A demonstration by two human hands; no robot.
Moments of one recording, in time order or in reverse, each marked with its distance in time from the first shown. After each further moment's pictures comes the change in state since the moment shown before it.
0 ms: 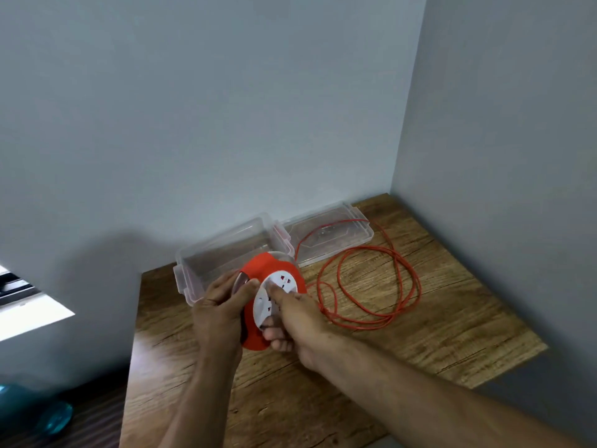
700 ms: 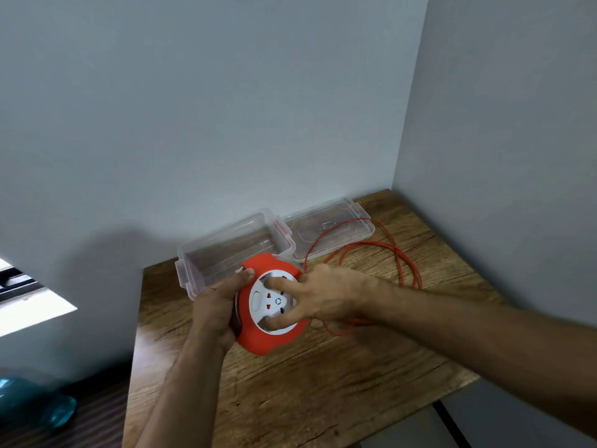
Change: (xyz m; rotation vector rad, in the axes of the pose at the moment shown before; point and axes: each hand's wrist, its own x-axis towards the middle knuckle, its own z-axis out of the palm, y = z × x) left_hand 0.011 0.013 -0.007 -0.081 -0.090 -0.370; right_hand 0.016 -0.058 -0.066 -2.243 -0.466 -1.444
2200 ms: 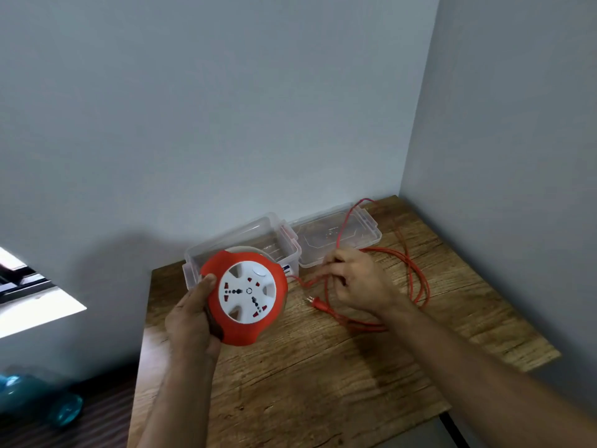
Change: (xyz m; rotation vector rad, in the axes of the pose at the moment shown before) left_hand 0.002 -0.001 -0.030 -0.273 0.213 0.172; right_hand -0.026 0.013 0.061 0.540 0.620 0.710
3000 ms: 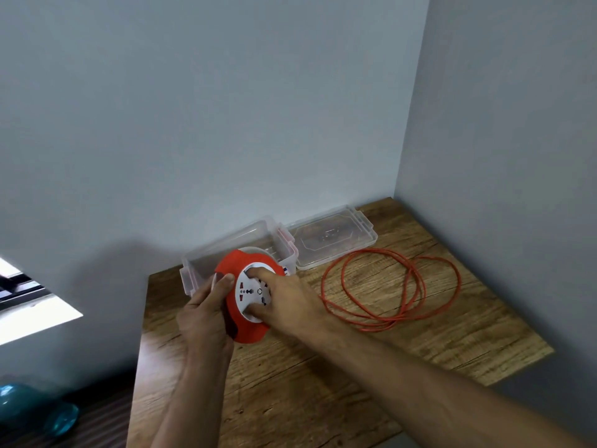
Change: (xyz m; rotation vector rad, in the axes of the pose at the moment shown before) left_hand -0.004 -0.012 0.015 0.054 0.018 0.086; right_hand 0.036 -0.118 0.029 0.180 -0.293 0.369
